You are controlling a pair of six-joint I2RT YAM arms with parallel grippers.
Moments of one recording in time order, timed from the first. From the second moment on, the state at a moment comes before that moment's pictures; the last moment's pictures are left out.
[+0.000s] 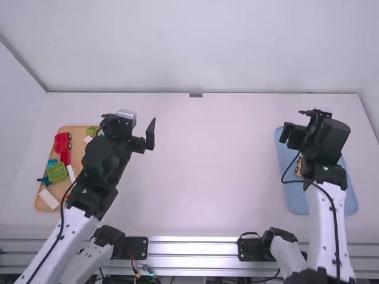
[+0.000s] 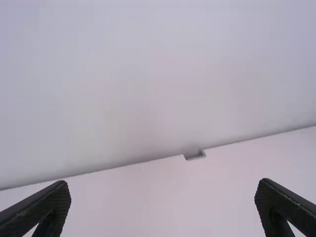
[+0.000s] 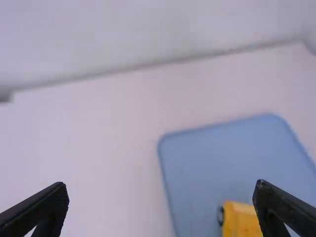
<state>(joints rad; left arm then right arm) -0.31 0.75 0.71 -0.04 -0.14 0.04 -0.25 1.01 0.87 -0.35 -0.14 -0.01</state>
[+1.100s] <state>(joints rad) 0.00 0.08 0.12 -0.11 -0.01 0.01 0.00 0.35 0.28 -0.11 -0.02 0.00</state>
